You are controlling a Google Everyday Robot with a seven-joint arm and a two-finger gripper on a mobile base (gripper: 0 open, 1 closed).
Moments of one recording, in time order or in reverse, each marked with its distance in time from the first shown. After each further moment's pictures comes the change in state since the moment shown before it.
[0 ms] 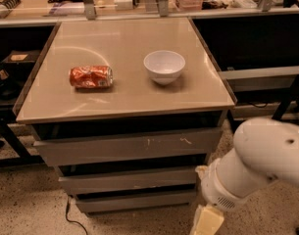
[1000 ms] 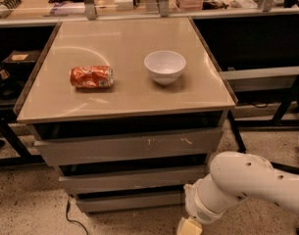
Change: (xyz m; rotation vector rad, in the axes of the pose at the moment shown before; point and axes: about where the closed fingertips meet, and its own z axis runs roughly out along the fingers) arm 0.012 -0.009 0.112 -0.050 -0.037 0.075
